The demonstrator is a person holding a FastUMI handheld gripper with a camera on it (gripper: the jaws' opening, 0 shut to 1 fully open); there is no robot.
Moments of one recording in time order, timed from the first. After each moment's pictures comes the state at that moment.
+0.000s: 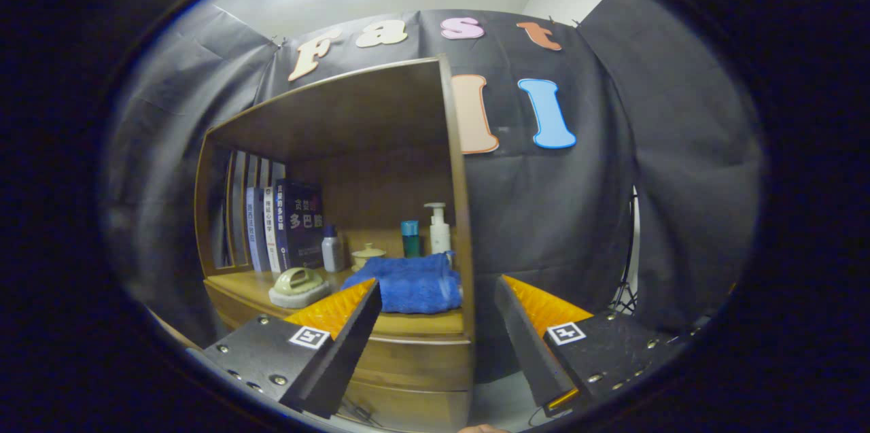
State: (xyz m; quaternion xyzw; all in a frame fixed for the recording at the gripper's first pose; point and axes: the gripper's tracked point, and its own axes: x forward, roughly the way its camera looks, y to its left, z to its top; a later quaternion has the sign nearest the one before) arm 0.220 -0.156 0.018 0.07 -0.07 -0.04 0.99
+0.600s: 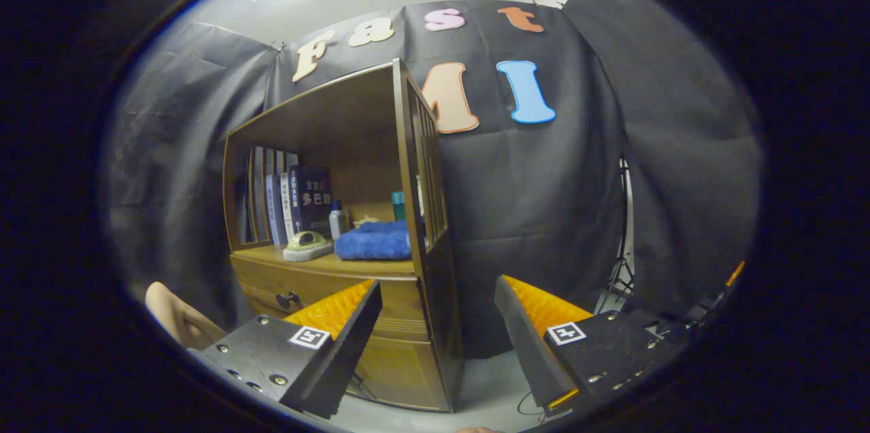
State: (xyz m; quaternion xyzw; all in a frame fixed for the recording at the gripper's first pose) arm 0.132 -0.213 -0.042 0.09 -0.02 -0.02 1.00
